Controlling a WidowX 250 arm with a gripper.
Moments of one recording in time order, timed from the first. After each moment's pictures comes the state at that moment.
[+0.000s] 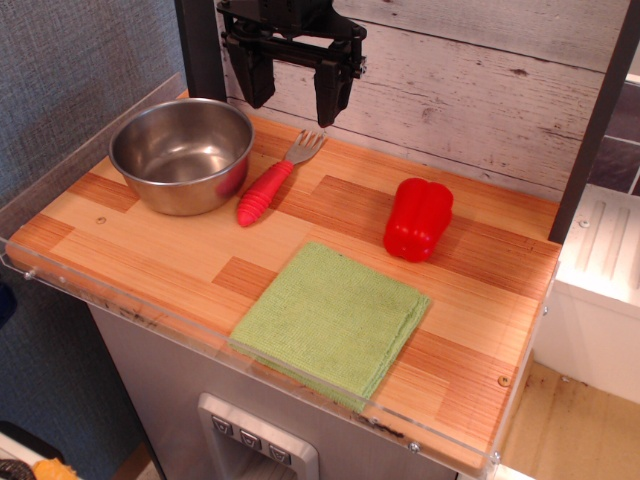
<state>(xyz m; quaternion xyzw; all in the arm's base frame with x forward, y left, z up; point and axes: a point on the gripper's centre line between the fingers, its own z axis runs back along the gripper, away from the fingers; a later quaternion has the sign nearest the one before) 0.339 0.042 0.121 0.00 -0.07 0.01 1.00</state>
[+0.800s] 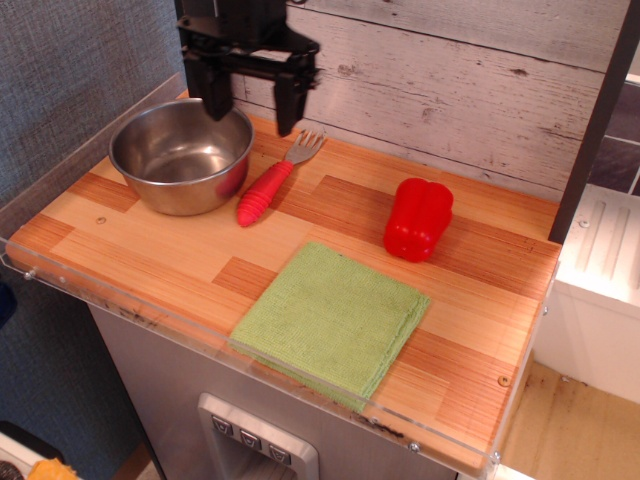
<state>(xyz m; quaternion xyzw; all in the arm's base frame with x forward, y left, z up) 0.333 0.085 0.103 0.01 -0.05 0.06 1.00</state>
